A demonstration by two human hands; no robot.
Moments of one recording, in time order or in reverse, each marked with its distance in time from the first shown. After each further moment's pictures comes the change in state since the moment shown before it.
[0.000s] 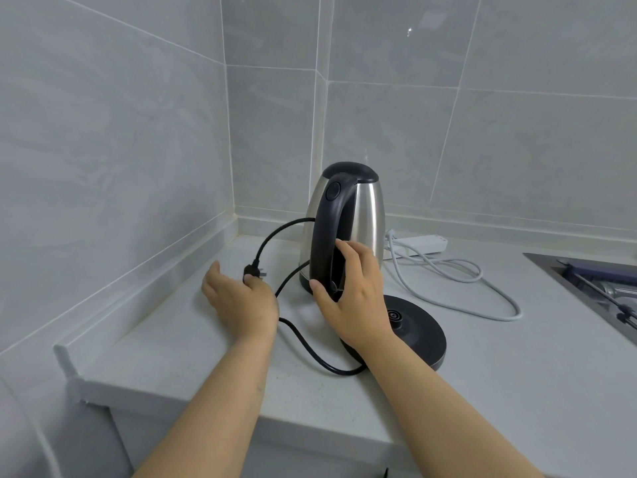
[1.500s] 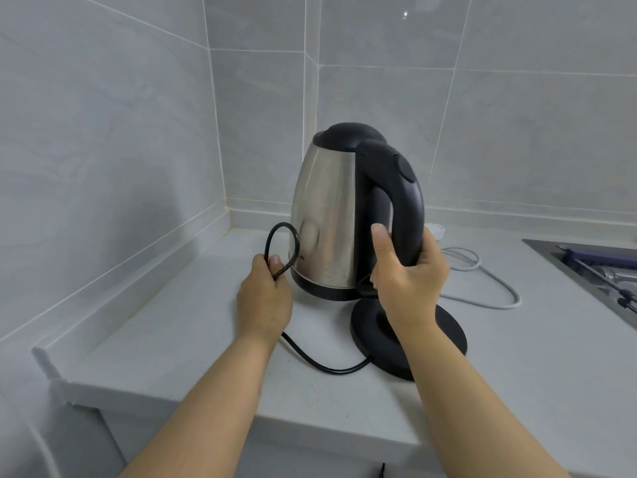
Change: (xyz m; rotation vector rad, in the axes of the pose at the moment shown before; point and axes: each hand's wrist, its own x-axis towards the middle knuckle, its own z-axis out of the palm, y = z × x) left_hand -0.019 0.004 0.003 0.245 -0.421 0.251; right_hand 0.014 -0.003 -0.056 0.562 0.427 0.362
